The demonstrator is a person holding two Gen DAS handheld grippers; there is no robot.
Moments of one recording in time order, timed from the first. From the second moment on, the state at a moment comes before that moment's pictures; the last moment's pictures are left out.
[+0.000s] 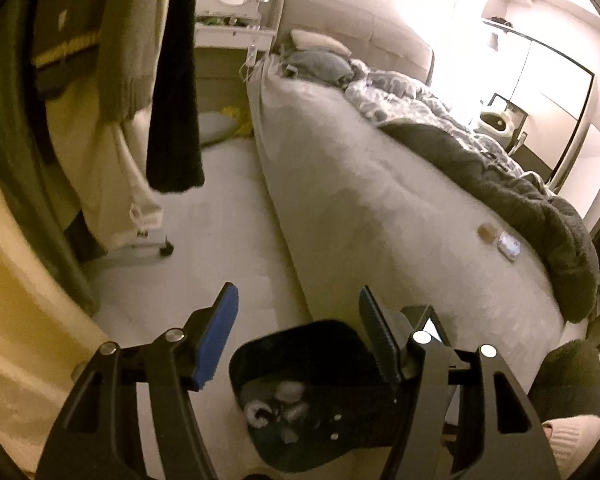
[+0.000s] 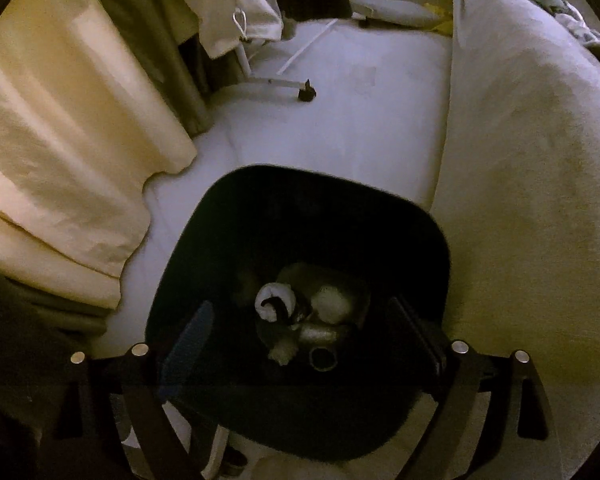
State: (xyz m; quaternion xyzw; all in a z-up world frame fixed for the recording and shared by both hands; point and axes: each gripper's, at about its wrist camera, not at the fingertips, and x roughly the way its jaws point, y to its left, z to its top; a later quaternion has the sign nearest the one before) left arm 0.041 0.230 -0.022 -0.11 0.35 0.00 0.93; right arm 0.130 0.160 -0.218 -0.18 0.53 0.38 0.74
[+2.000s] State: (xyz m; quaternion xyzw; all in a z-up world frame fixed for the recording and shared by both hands) left arm 0.174 -0.015 -0.002 0.02 0.32 -0.15 0.94; right arm 0.221 -0.127 -0.073 -0.11 0.36 0.27 0.89
